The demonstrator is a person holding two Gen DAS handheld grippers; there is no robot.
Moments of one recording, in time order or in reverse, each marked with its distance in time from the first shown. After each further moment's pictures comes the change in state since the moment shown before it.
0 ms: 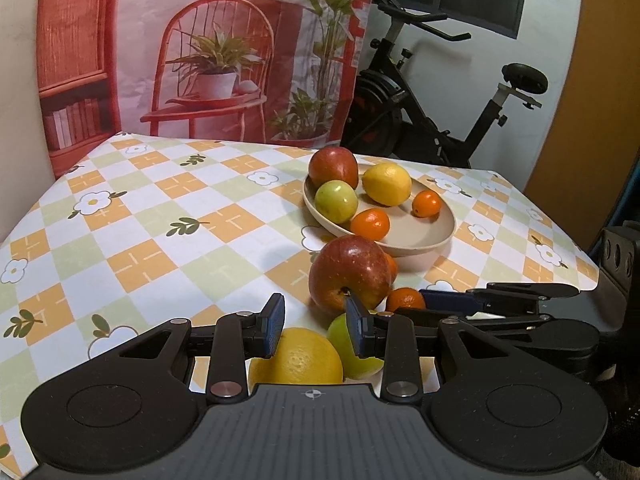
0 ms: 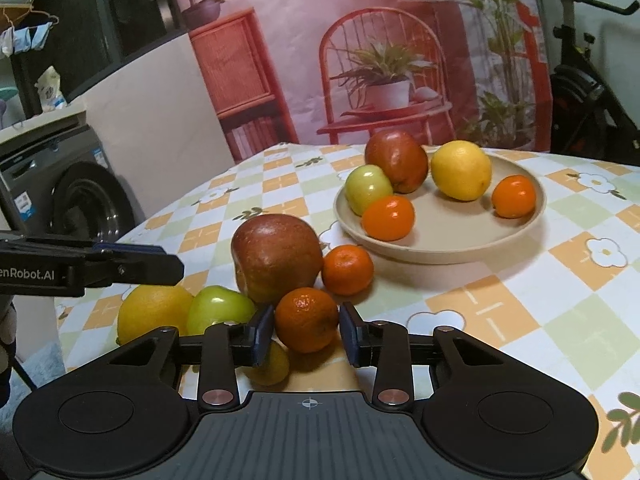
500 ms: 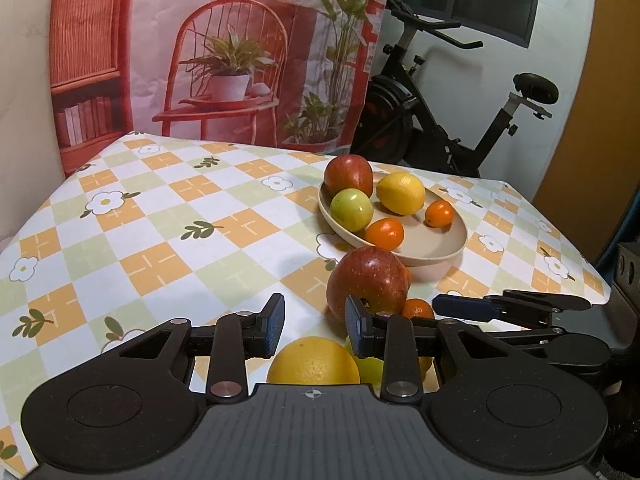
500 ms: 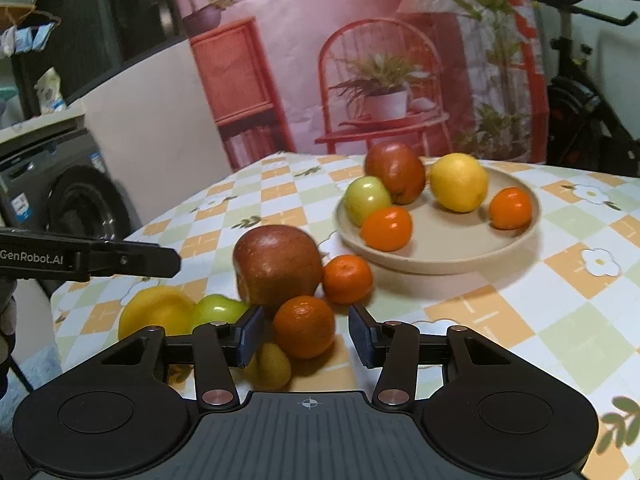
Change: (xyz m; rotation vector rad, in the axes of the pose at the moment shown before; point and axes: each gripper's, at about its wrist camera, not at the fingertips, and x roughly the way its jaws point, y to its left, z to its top) left arm -0.001 0.009 0.004 -0.032 -0.011 0.023; right arm -0.002 0.006 0.001 -0.026 -0.012 -0.006
